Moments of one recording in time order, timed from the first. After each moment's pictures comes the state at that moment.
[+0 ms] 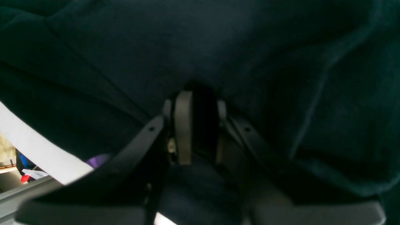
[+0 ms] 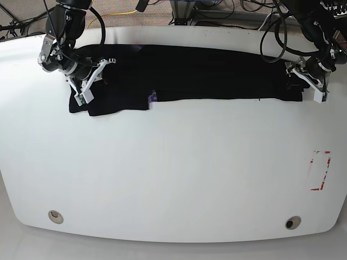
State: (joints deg) left arm 6.5 -10.3 -45.6 86.6 -32.8 -42.8 65.9; right arm -11.5 8.9 25.0 94.5 35.6 40.9 -68.0
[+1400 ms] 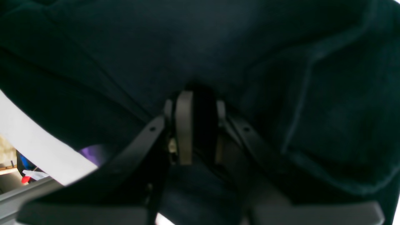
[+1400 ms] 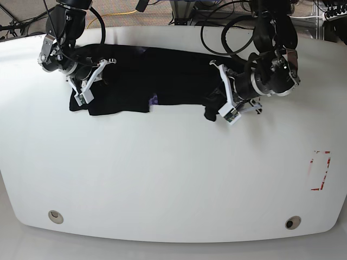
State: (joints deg) left arm 5.2 -3.0 -4.1 112.8 -32.1 -42.8 76.5; right arm -11.4 8.7 25.0 94.5 35.6 40.9 -68.0
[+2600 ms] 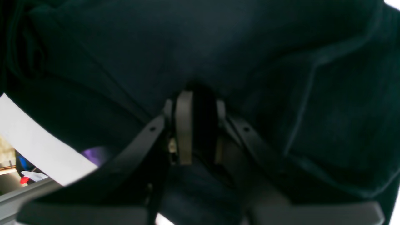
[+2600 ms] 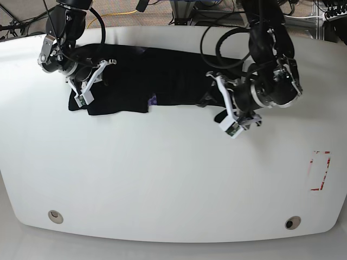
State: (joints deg) left arm -0.1 0.6 -9.7 113.7 -36.6 -42.8 83.1; right arm -11.2 8.6 25.0 96.0 35.6 40.9 -68.1
